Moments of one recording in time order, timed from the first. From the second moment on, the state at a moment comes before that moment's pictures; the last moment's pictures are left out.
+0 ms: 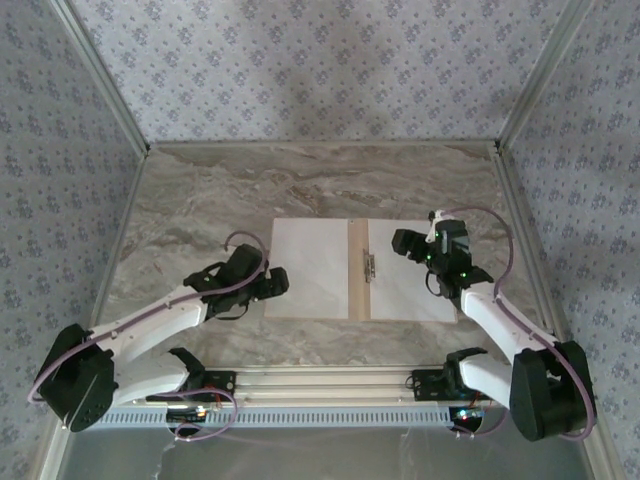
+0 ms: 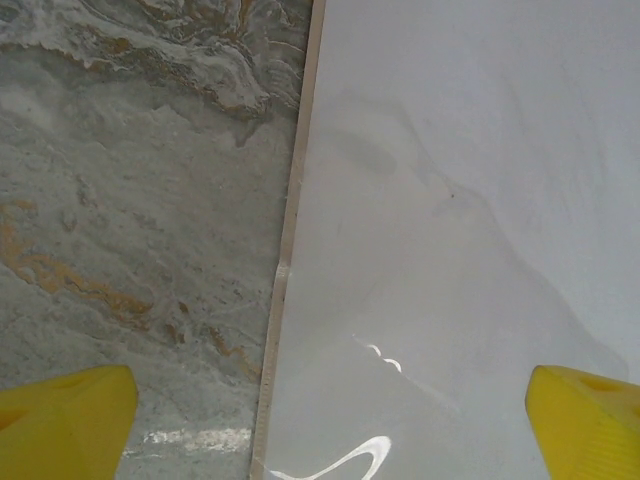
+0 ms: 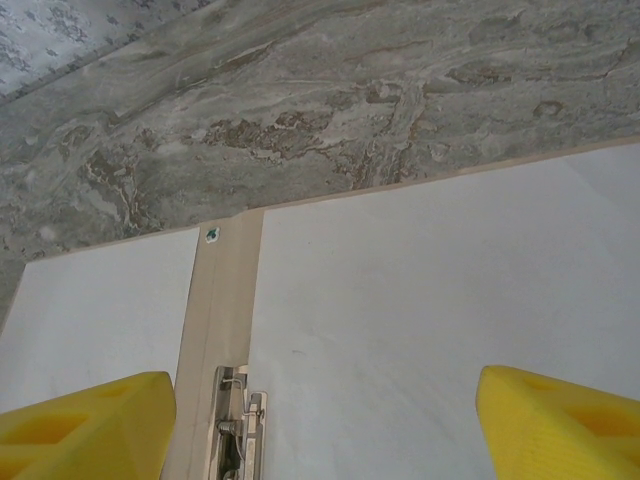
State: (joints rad) left arm -0.71 1.10 0.59 -0.47 -0.13 -0.85; right arm 0.22 1.09 0.51 0.00 -0.08 0.44
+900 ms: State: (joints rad) left arm -0.68 1.15 0.50 -0.47 0.07 -0.97; right arm 0.30 1.26 0.56 0.03 -0.11 0.46
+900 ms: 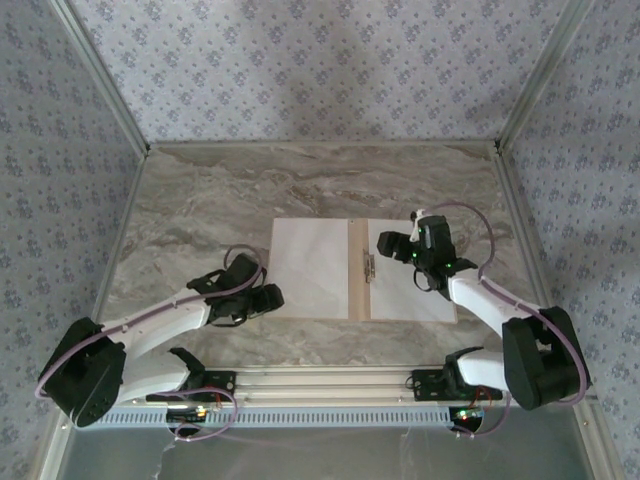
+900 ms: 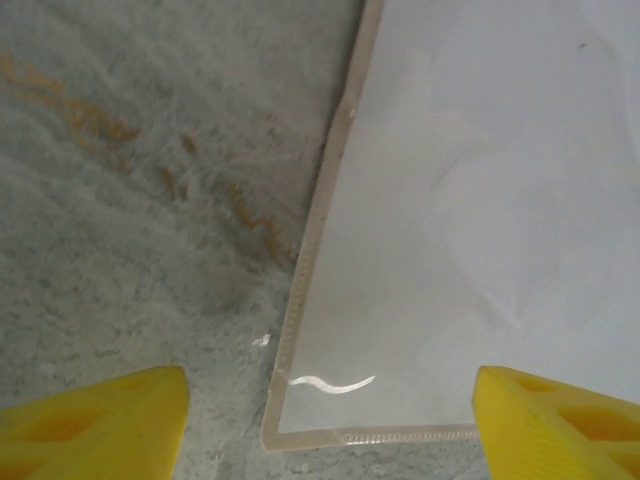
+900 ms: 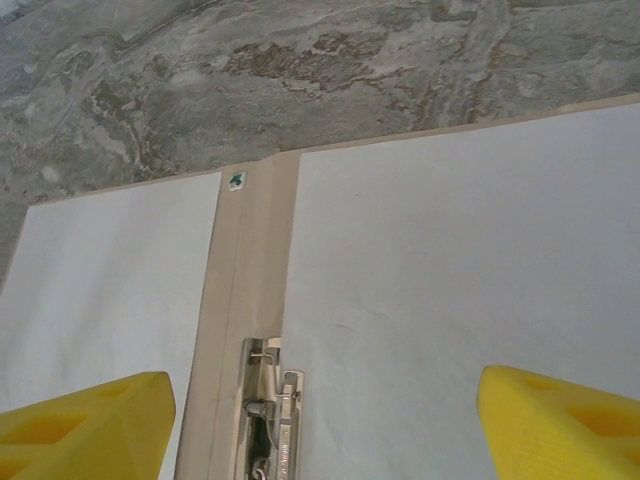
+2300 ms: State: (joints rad) left arm -0.68 1.04 0.39 -0.40 0.15 -1.08; right arm 0.49 1.55 0.73 0.05 -0.16 0.48
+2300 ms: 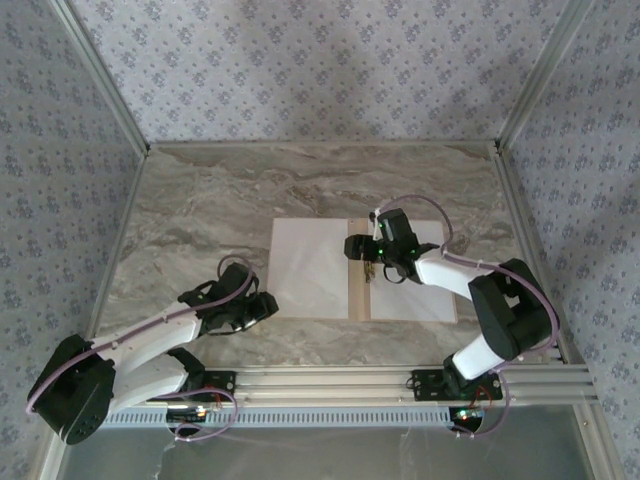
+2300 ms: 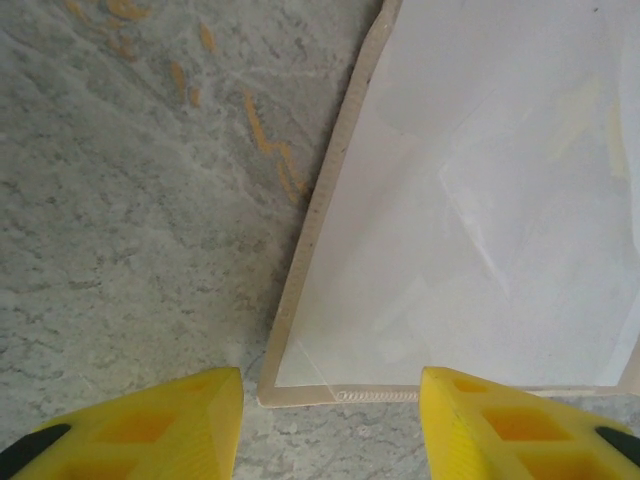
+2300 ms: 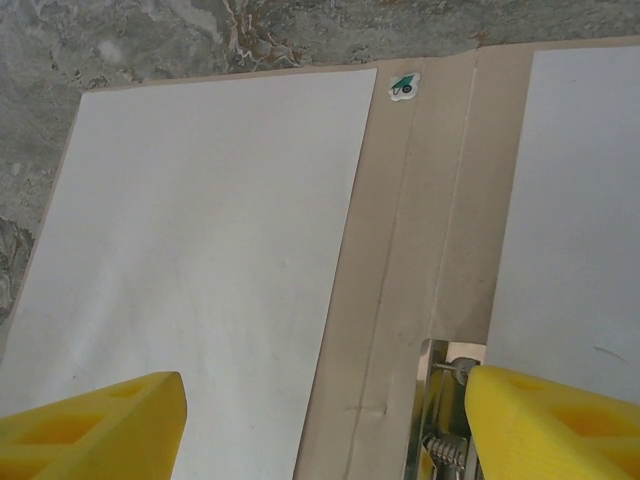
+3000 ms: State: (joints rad) left arm -0.68 1.07 0.38 -0.35 0.16 -1.09; right arm 0.50 1.69 0.84 0.01 -0.22 0.49
